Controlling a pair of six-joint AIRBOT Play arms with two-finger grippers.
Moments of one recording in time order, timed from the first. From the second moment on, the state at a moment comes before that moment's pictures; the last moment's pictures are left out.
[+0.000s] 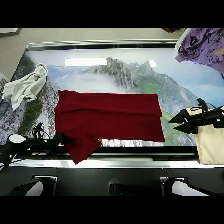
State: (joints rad) left arm 0.24 -1.00 0.35 0.80 -1.05 -1.49; right arm -0.51 -1.38 1.02 -0.95 1.46 1.41
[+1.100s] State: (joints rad) left arm 0.19 -1.05 0.34 0.77 -1.01 -1.47; right arm -0.51 -1.50 0.85 -0.98 1.39 1.33
